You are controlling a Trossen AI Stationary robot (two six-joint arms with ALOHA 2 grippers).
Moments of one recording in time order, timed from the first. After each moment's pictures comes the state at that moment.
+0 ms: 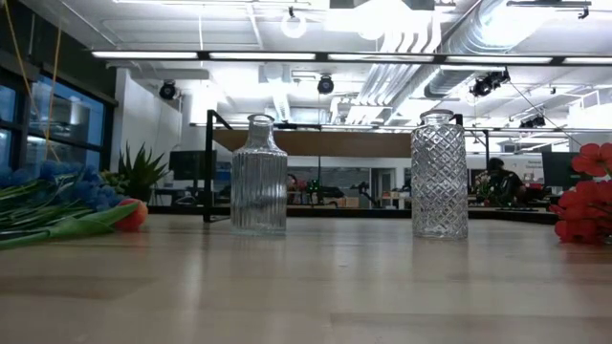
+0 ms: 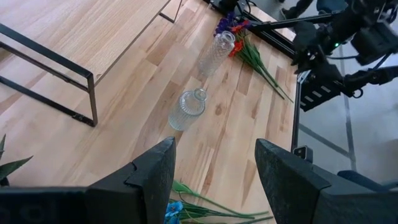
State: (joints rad) left arm -0.07 0.75 1.33 -1.21 -0.08 -0.57; right arm 0.79 1.83 1.46 -1.13 -0.08 1.87
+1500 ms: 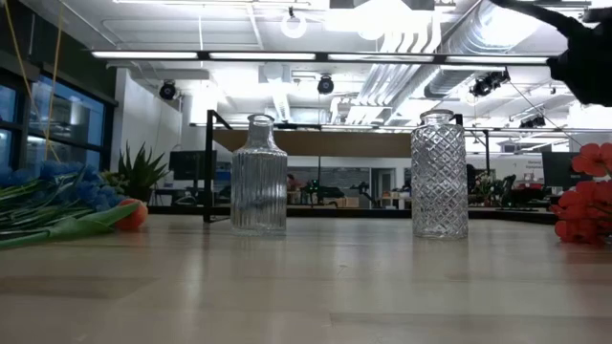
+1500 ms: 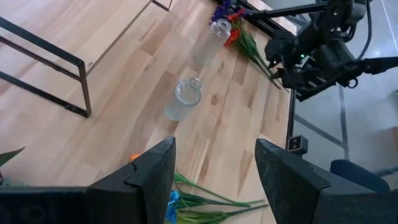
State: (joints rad) left arm -0.07 0.75 1.33 -1.24 -0.04 -0.57; right arm 0.71 1.94 1.35 -0.93 -0.15 1.90
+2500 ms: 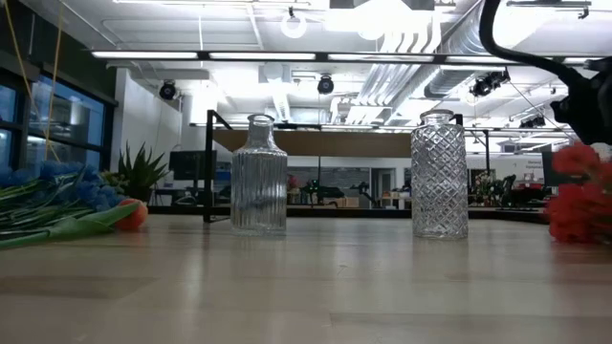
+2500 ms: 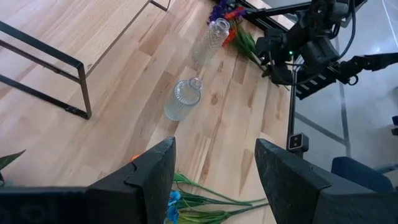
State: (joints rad) left arm -0.07 0.75 1.33 -1.24 -0.03 -0.55; right arm 0.71 1.93 1.20 -0.83 -0.15 1.94
